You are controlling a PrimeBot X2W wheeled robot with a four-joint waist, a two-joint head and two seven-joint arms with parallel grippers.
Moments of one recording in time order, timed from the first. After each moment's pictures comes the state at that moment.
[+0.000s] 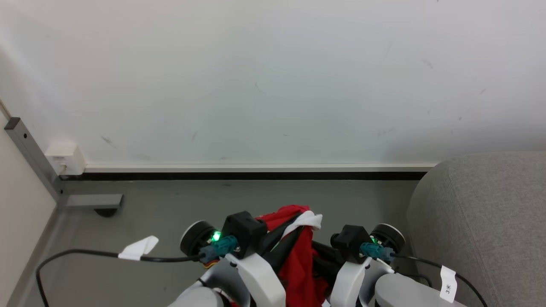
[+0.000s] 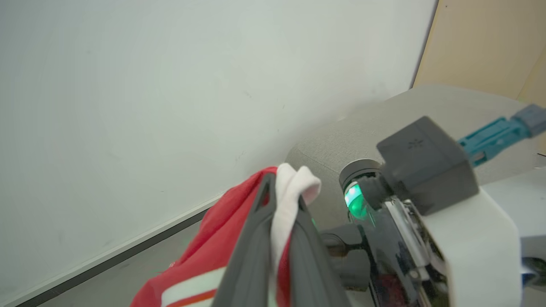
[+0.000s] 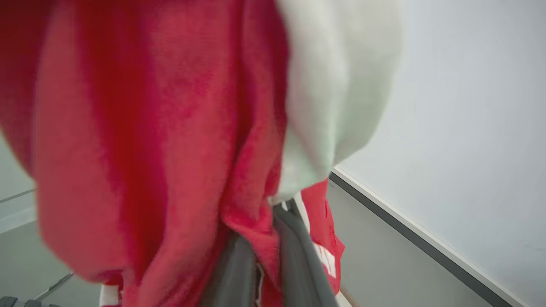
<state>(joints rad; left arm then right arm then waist) -0.45 0.34 -0.84 -0.04 -0.52 0.11 0.08 -0.72 -0.15 1.27 0.68 0.82 0.13 -0.23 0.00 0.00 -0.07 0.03</state>
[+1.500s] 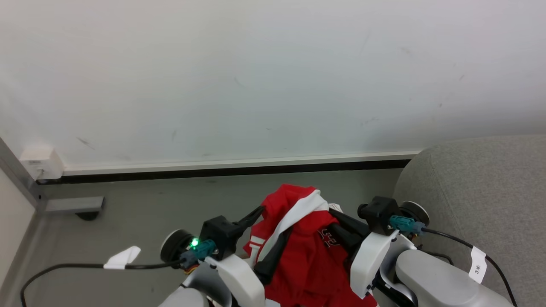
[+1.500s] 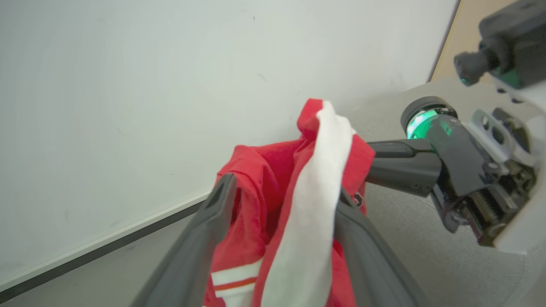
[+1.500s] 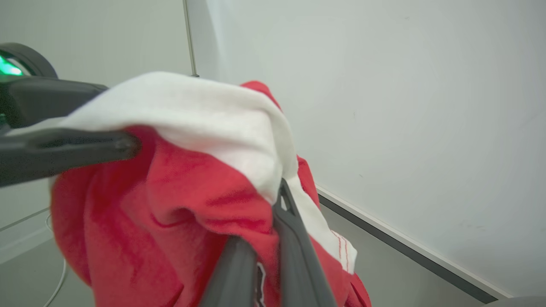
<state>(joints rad) -0.43 0.35 -0.82 0.10 -0.53 0.15 -0.03 -0.77 -0.21 1.19 0.67 0.87 0.13 -0.26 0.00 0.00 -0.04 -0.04</state>
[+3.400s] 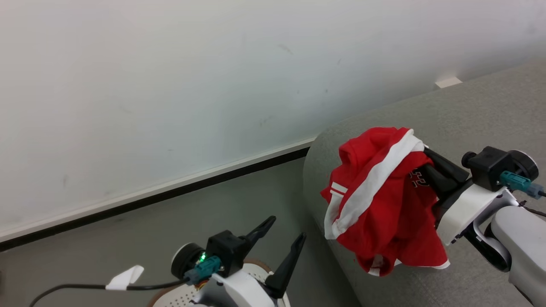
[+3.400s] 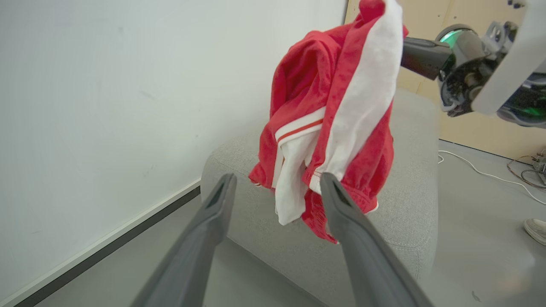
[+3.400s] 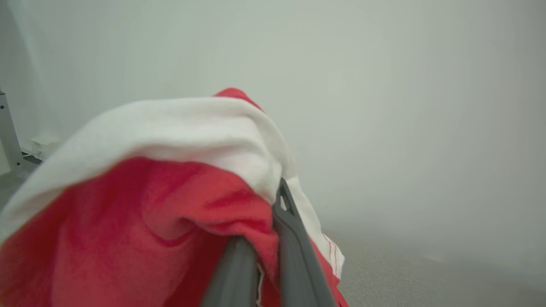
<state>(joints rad) -0.38 0.34 -0.84 0.03 -0.56 0.20 -0.07 -0.79 -0.50 0.96 0.51 0.77 0.13 -0.26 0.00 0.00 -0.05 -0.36</state>
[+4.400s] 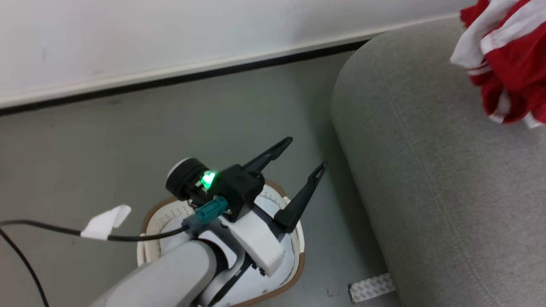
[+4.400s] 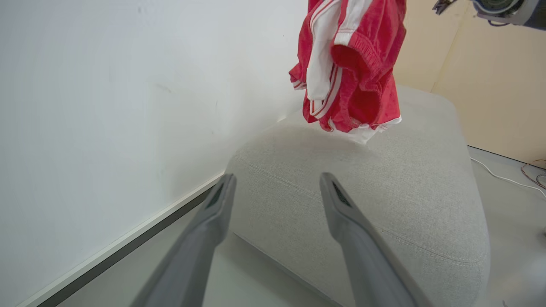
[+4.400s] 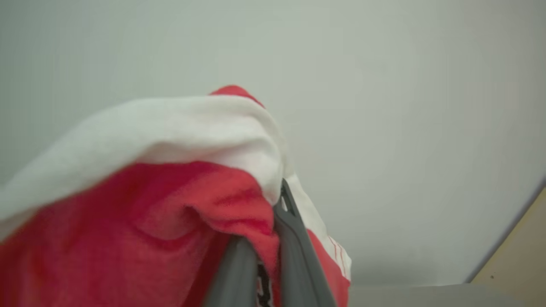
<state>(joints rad) -0.63 0.39 -0.85 -0.11 -0.48 0.14 0.03 -1.09 -0.61 0.41 0.62 0.63 0.13 -0.14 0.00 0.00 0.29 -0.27</state>
